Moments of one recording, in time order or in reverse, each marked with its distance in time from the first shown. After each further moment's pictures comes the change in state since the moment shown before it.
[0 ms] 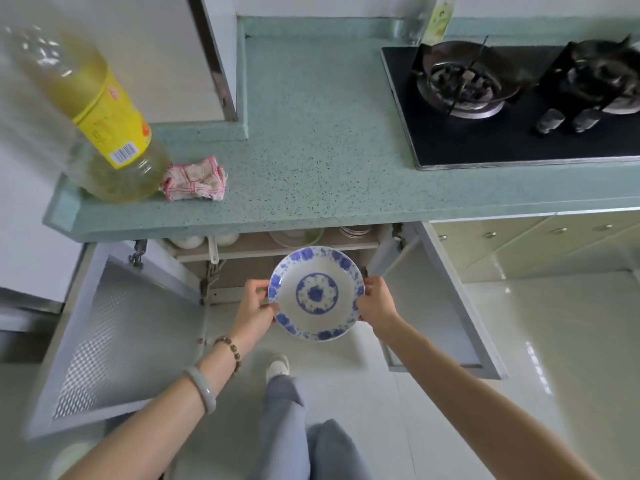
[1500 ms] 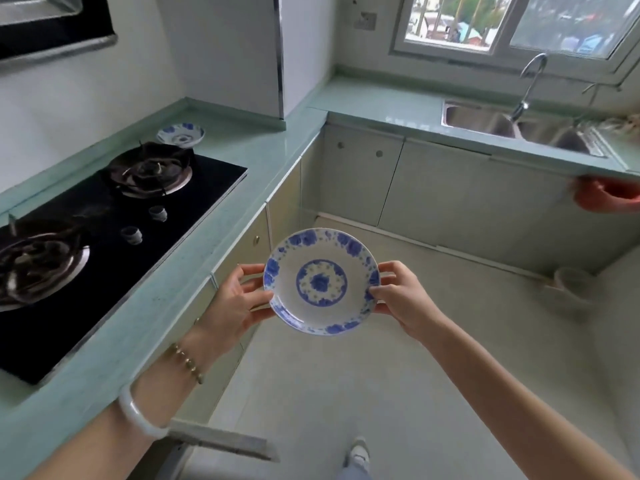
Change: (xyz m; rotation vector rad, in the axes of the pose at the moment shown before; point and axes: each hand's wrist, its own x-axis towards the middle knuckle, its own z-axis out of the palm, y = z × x) left_hand -0.176 0.291 0.422 0.114 -1.202 0.181; right_hand -0.241 0.099 -0.441 0.808 0.845 -0.040
